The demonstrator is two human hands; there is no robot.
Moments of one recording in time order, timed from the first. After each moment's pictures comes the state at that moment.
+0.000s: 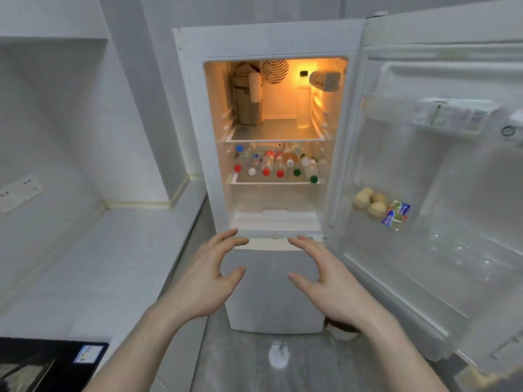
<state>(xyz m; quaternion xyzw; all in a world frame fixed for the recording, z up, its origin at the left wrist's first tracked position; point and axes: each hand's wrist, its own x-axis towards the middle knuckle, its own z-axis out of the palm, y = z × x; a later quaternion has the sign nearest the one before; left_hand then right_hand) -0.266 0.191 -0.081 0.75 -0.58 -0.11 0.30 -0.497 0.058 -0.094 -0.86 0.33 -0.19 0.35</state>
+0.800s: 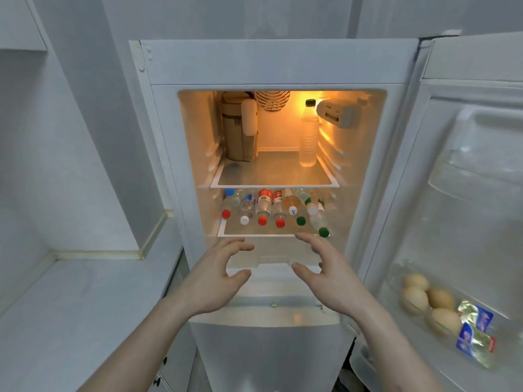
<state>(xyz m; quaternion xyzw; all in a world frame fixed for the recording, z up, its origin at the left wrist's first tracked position) -0.111 -0.054 -0.073 0.72 -0.60 -0.14 0.30 -0.343 -0.170 -0.076 -0.81 0.38 -0.26 0.36</state>
